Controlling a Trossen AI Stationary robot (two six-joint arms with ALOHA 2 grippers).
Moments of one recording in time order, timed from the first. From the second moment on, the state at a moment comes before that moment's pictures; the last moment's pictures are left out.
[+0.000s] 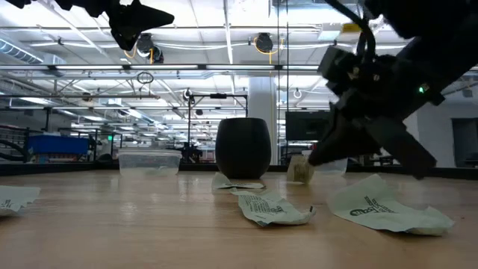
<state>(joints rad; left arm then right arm) -0.38 1.06 0.57 0.26 -0.29 -0.29 0.48 1.76 0.78 -0.03 0.77 0.12</state>
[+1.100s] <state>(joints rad) -0.38 1.06 0.57 0.25 -0.29 -0.29 0.03 1.38 0.78 -0.46 0.86 0.32</state>
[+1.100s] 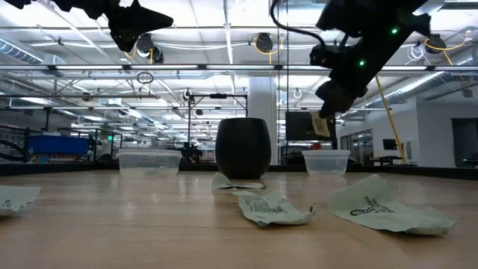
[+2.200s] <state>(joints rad) -0.36 1.27 0.57 0.23 -0.30 -0.26 0.04 1.38 0.66 -0.04 0.54 0.20</state>
